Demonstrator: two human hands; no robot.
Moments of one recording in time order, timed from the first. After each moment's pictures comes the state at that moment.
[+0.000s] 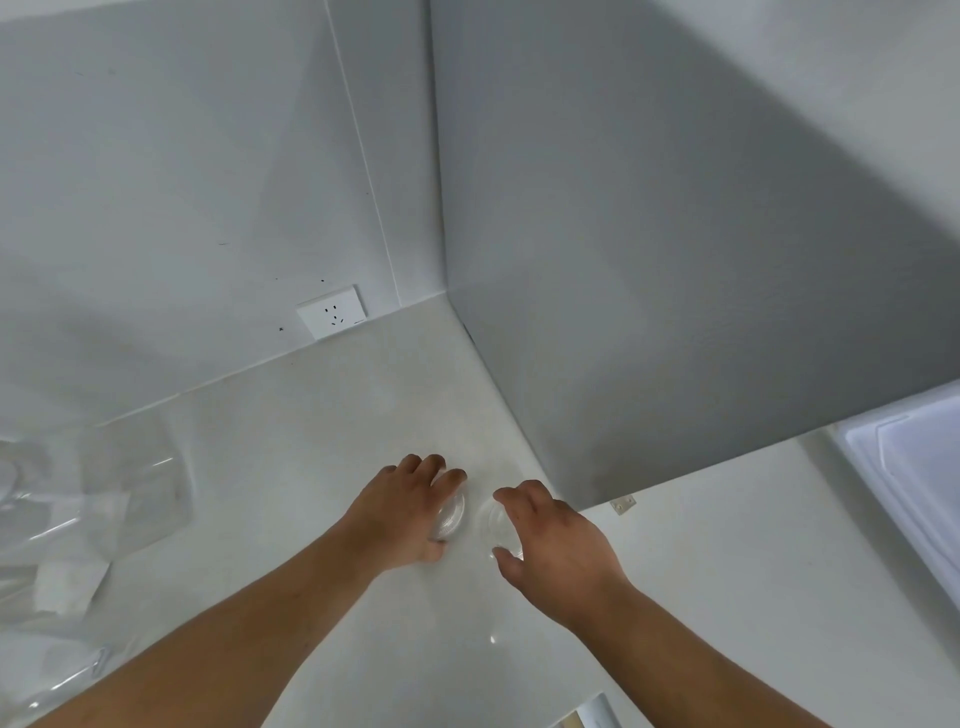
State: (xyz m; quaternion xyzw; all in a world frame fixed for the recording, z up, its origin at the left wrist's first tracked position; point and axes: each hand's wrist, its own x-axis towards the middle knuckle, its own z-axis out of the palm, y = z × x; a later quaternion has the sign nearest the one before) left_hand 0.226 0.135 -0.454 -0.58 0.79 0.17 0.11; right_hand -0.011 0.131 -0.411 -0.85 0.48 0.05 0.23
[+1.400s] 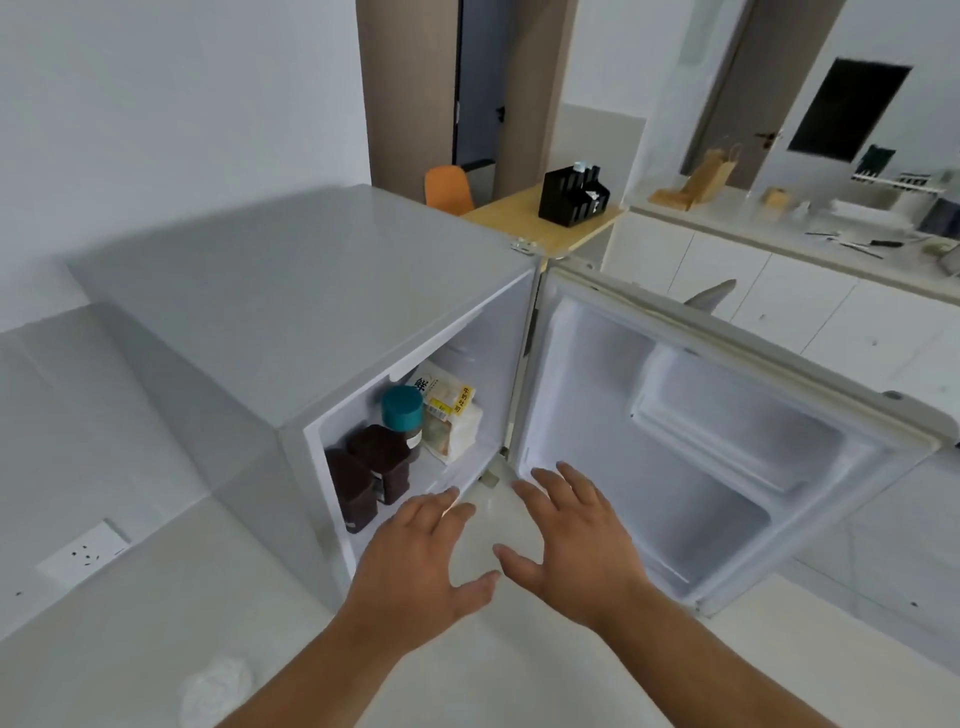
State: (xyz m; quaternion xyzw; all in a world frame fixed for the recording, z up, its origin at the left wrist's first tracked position) left_hand -0.057 0.138 -0.248 -0.48 0.86 0.08 -0.18; right_hand -0.274 0.180 -0.207 -0.73 0.68 -0.08 0.03
